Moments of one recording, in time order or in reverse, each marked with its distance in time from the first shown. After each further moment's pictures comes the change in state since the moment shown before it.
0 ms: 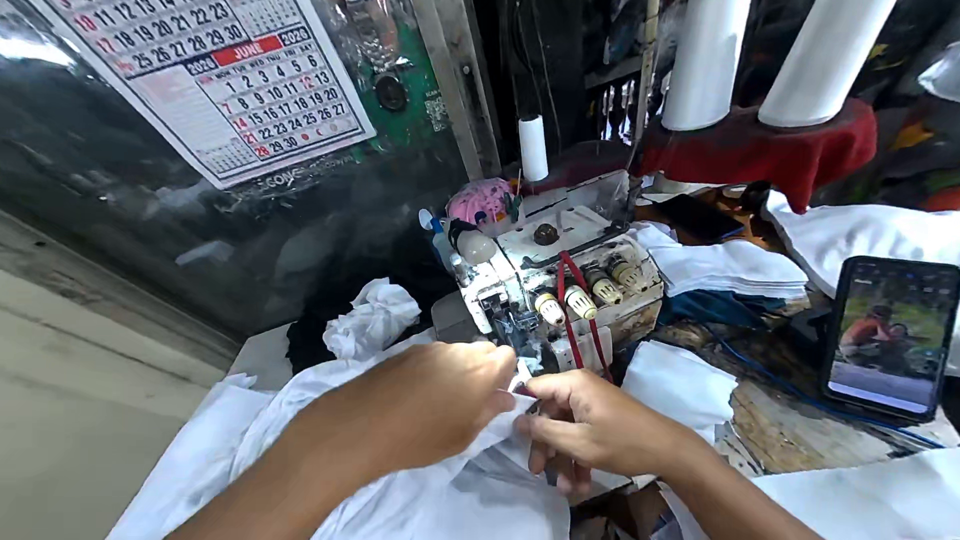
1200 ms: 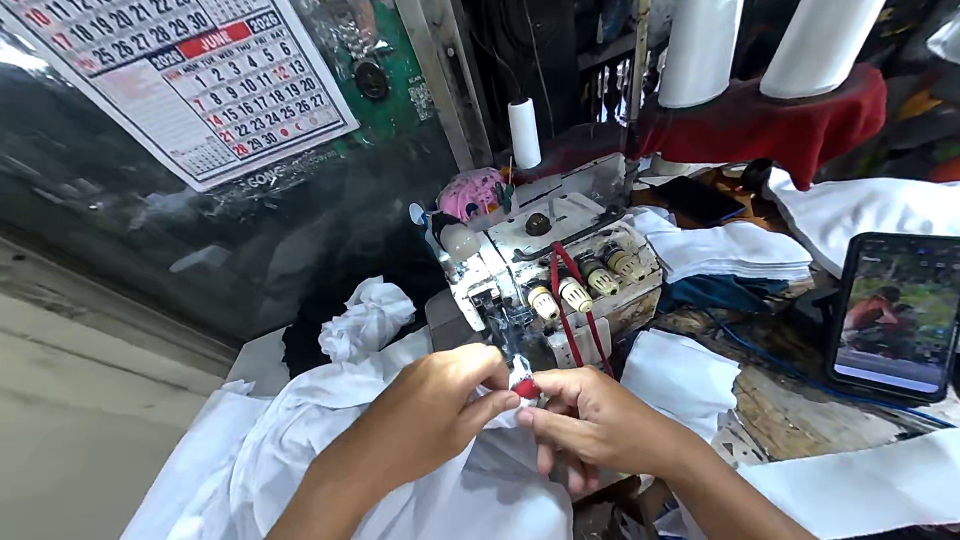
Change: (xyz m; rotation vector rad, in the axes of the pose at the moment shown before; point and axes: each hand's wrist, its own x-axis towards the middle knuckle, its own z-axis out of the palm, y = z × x) left_hand -0.007 -0.003 0.049 -0.385 0.277 -0.068; right_hand -0.004 0.016 0.001 0.079 0.055 -0.079
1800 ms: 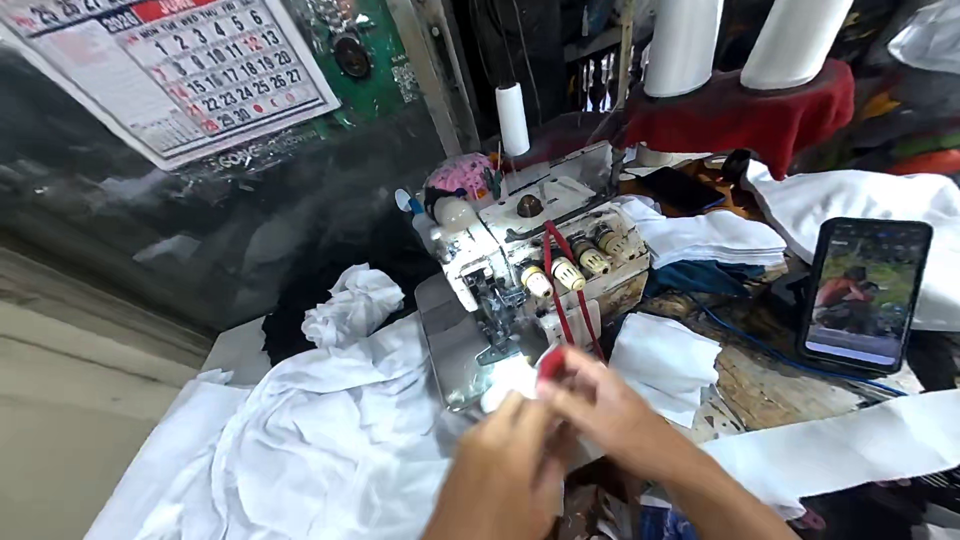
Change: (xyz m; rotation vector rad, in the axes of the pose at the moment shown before) left_hand -0.034 0.062 0.091 -0.070 0.297 -0.117; right_hand -0.021 0.013 0.025 -0.077 0.484 -0.106
